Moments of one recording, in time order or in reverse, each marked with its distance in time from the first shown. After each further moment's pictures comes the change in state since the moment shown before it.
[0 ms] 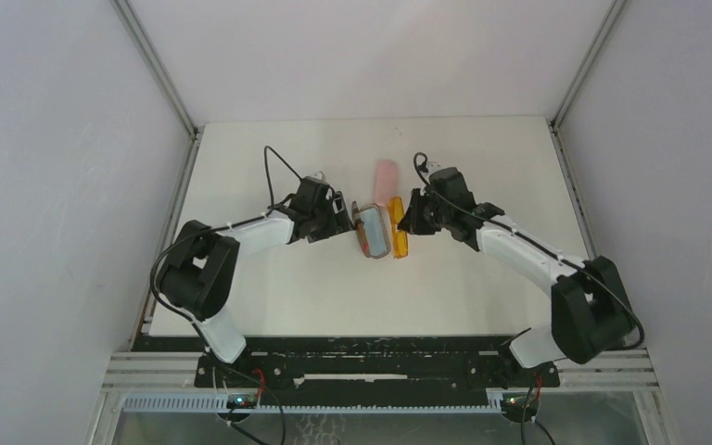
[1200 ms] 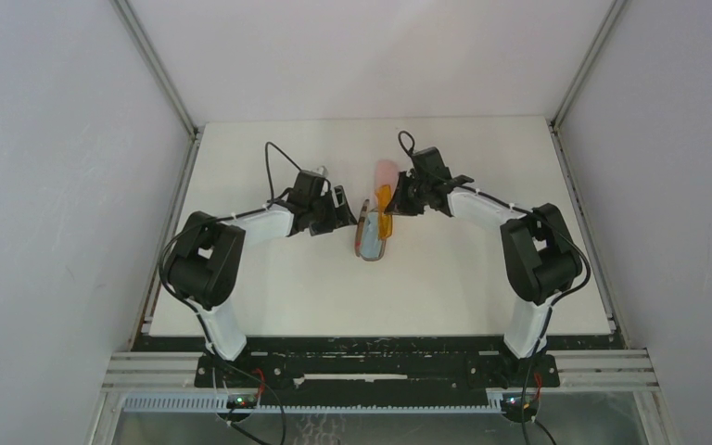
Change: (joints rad) left arm 0.050 0.077 0.048 0.056 0.117 0.053; right arm -0.059 0.441 0.320 0.016 -0.102 0.093
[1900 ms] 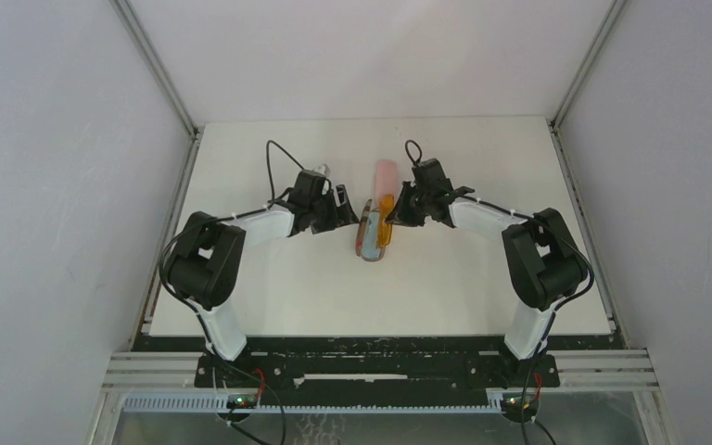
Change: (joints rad) left arm -0.005 0.000 0.000 0.033 0.018 0.023; right arm 0.027 -0.050 -0.125 0.055 0.051 0.153
